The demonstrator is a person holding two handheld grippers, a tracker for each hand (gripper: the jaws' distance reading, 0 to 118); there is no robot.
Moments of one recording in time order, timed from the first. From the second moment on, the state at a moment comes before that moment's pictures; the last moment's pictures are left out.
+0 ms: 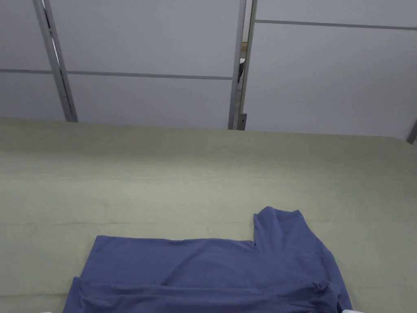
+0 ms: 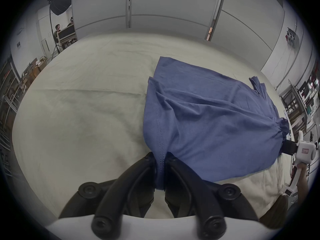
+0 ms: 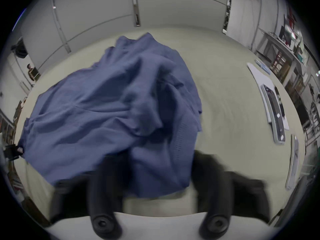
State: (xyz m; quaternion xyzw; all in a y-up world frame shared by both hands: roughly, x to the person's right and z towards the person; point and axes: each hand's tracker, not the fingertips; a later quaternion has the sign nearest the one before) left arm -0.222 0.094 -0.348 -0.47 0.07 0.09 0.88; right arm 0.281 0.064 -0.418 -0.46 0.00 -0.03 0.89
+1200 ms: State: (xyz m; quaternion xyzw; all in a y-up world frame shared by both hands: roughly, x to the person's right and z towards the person) left arm -0.188 0.268 -0.246 -0.15 0.01 0.13 0.98; right arm 0.322 0.261 -0.282 -0.16 0.00 -0.08 0.98
